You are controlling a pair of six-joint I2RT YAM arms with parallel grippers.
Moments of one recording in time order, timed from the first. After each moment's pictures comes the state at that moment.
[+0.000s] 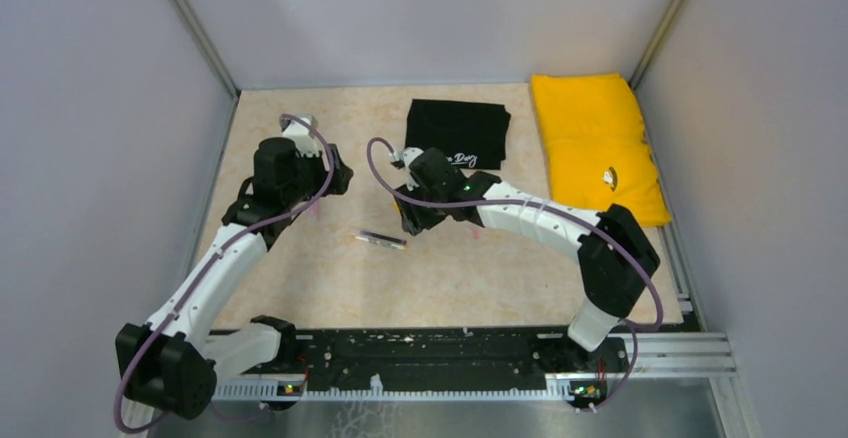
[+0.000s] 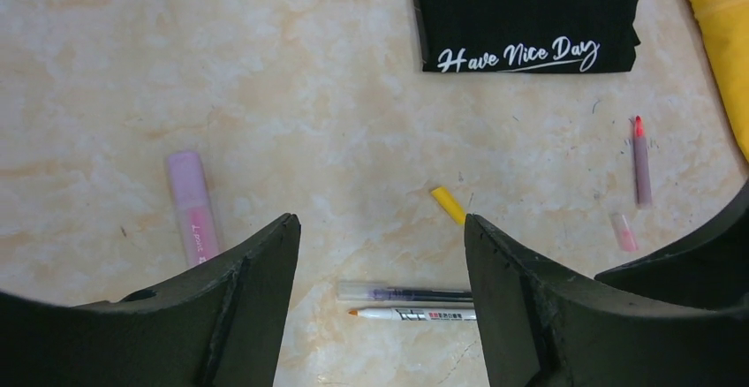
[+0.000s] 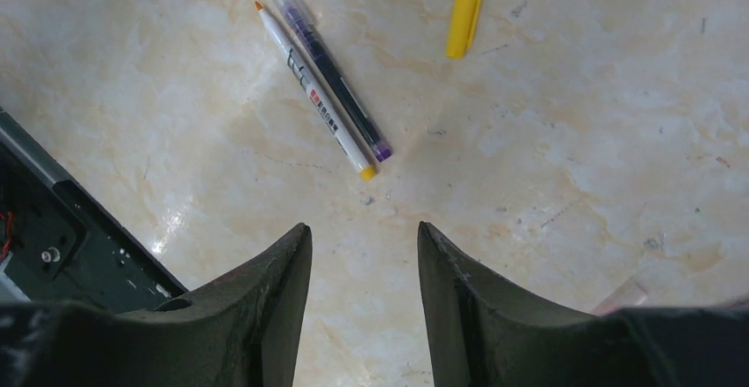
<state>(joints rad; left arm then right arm) -0.29 1.10 0.87 -0.23 0.04 -0.24 0.87 1.63 1.23 -0.43 -0.07 0.25</state>
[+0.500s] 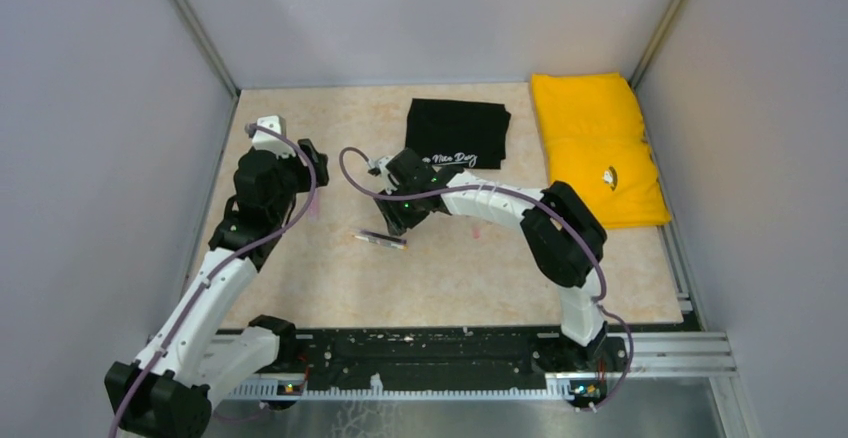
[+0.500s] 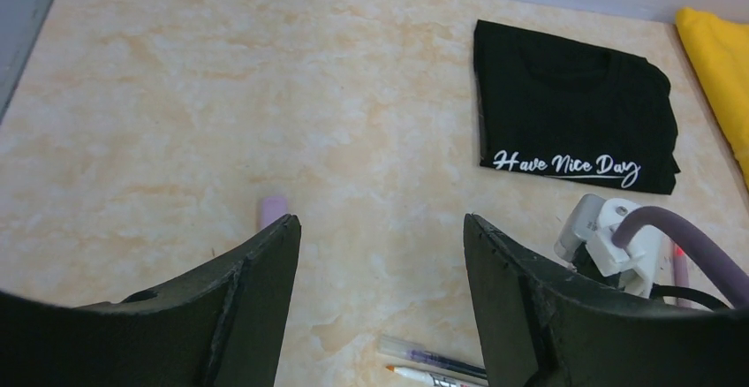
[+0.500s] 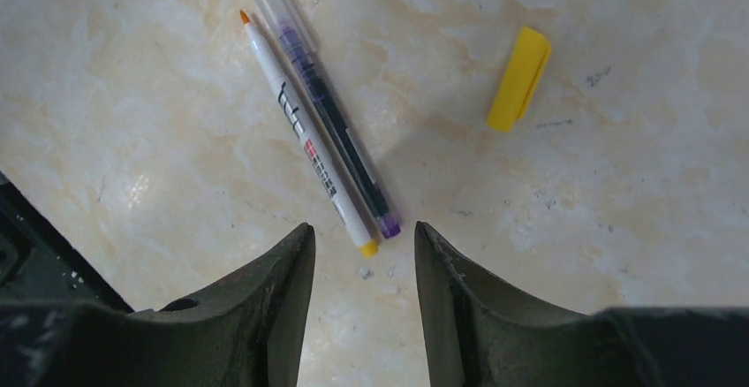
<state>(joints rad) -0.29 0.95 0.82 -0.13 -0.20 -0.26 0.87 1.92 1.41 -0.45 -0.17 0.16</state>
